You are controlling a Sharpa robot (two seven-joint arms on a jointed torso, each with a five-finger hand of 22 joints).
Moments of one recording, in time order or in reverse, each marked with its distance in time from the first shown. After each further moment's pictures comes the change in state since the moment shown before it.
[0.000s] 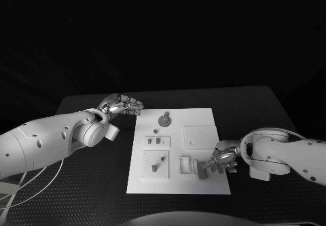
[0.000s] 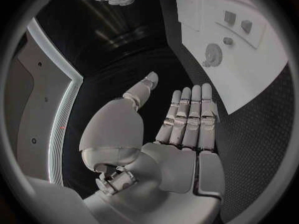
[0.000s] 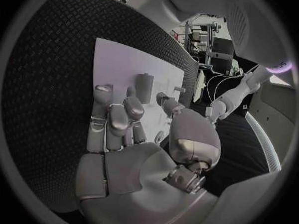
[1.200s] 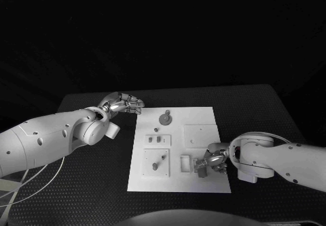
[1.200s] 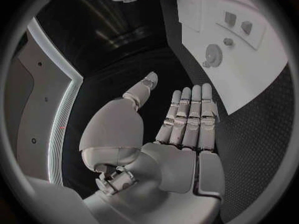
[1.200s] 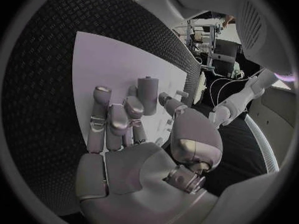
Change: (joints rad) left arm 0.000 -0.001 0.000 0.001 0.001 0.004 0.000; left_hand -0.004 0.004 0.000 0.000 0.000 0.000 0.000 0.000 0.000 0.000 0.000 0.000 -0.003 0.000 0.000 0.000 -0.002 -0.005 0.000 0.000 0.000 -0.003; right arm -0.042 0.092 -0.010 -0.036 -0.033 -0.071 -0.015; right_hand -0.007 -0.053 0.037 0.029 0.000 -0.003 0.009 -0.039 -0.012 -0.007 0.008 -0.007 -0.022 -0.002 0.003 0.000 -0.003 0.000 -0.007 0.000 0.013 0.000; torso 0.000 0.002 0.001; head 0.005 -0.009
